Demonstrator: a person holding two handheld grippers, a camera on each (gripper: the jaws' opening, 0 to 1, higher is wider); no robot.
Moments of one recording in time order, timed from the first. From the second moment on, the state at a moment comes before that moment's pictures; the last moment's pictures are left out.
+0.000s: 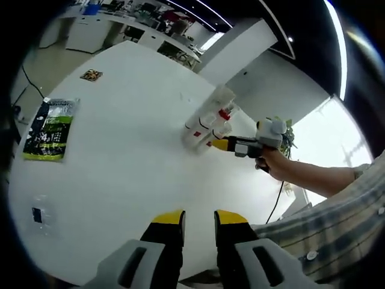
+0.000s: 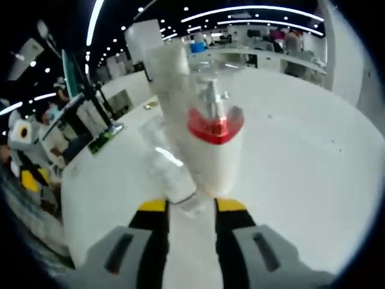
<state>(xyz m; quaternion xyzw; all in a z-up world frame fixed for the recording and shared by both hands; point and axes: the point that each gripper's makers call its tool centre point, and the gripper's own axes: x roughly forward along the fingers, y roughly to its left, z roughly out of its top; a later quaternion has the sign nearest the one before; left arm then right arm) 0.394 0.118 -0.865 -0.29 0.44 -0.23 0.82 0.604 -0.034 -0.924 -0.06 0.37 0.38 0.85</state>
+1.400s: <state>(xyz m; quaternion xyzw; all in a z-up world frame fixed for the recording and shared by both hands) 0.404 0.175 -0.890 -0.28 0.44 -0.17 0.84 0.556 -0.045 -0.919 0.07 0.36 0.32 0.87</state>
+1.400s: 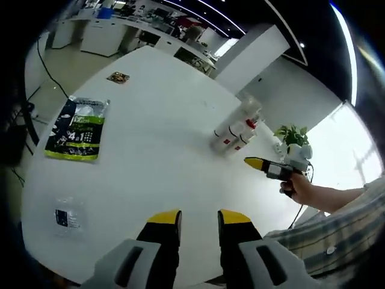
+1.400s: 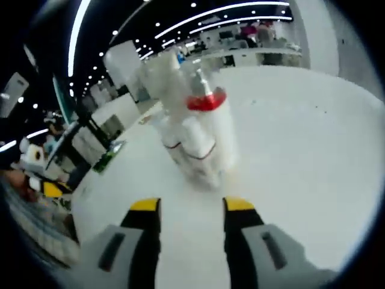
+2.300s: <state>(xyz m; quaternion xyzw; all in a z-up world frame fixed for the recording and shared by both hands) 0.491 0.284 -0.935 -0.06 0.45 -0.08 0.89 0.479 -0.042 -0.870 0.18 0.28 0.31 0.89</state>
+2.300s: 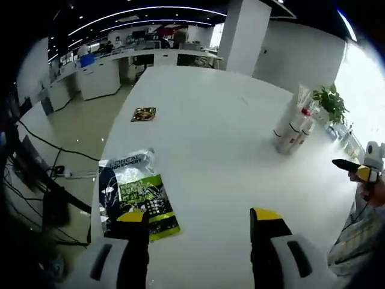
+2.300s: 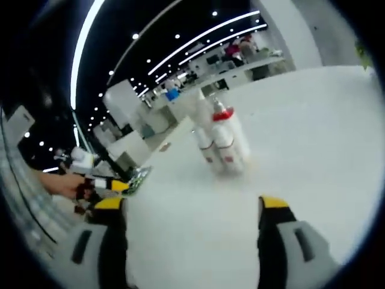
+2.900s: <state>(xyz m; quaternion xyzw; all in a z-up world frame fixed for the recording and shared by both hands) 0.518 0.353 -0.974 -0.03 0.46 0.04 0.89 0.457 -0.049 -0.868 0.17 0.29 0.30 0.89</state>
